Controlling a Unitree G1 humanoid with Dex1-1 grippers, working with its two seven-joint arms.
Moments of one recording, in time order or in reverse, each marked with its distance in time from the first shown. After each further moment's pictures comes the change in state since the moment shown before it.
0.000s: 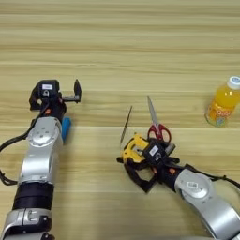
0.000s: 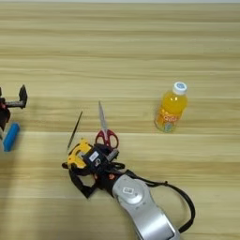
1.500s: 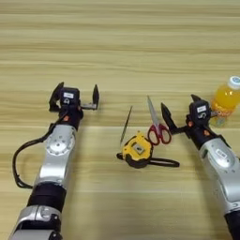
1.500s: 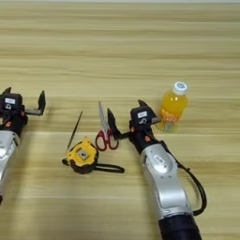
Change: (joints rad) left arm -0.026 -0.052 -0.095 0.291 0.085 -0.394 -0.030; right arm -0.164 0.092 -0.407 0.335 0.157 -0.441 -0.103
